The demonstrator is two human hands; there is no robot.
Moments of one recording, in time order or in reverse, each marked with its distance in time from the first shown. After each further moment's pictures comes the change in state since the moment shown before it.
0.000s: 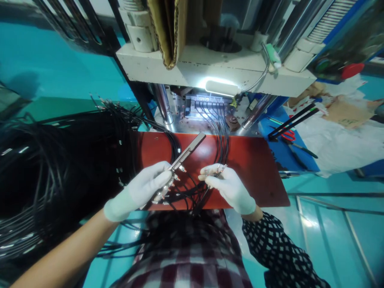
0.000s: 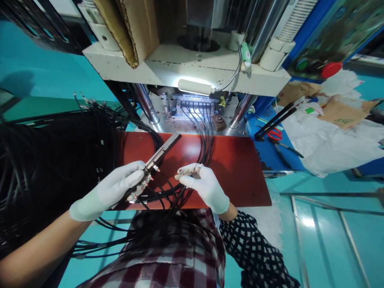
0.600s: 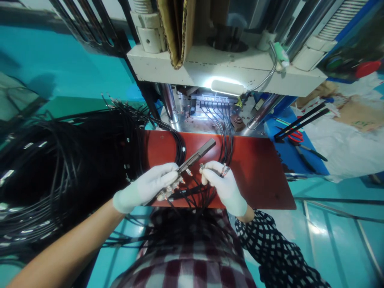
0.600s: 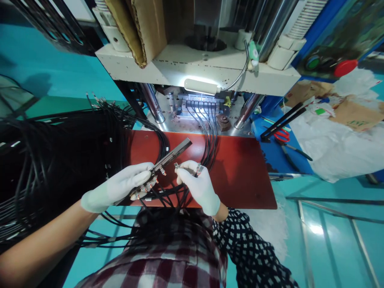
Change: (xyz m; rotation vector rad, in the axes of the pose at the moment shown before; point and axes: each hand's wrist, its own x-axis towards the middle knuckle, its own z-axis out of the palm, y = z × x) left_hand 0.000 -0.002 -0.002 -0.091 -0.115 -0.032; right_hand 0.006 -0.009 0.031 -0.132 0.044 -0.104
